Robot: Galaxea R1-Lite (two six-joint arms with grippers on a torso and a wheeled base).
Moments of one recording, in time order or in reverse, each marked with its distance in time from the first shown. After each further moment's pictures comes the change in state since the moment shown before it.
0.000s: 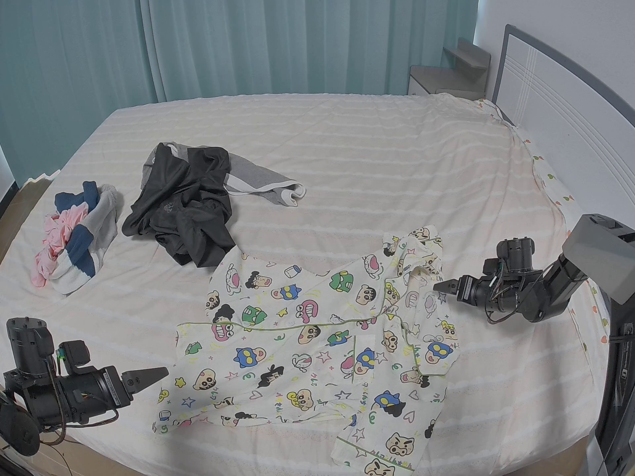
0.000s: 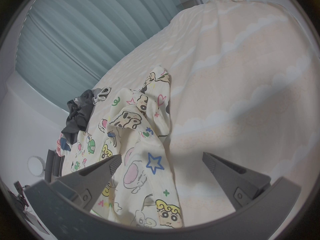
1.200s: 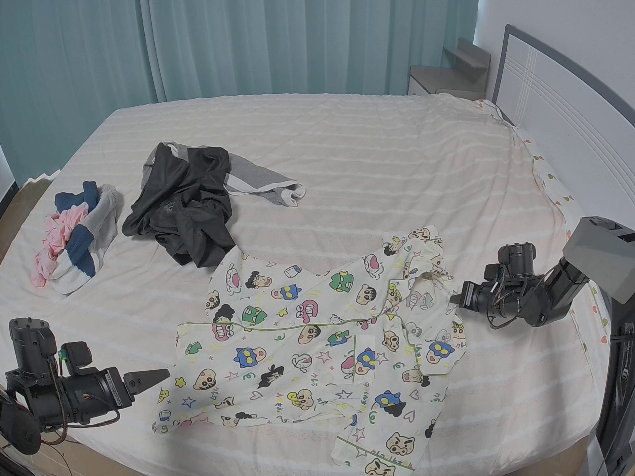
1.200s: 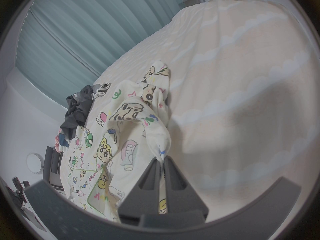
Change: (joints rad) left arm 0.000 0.019 0.000 0.000 0.000 0.001; right arm -0.011 0.000 0.041 -0.019 -0.004 -0.024
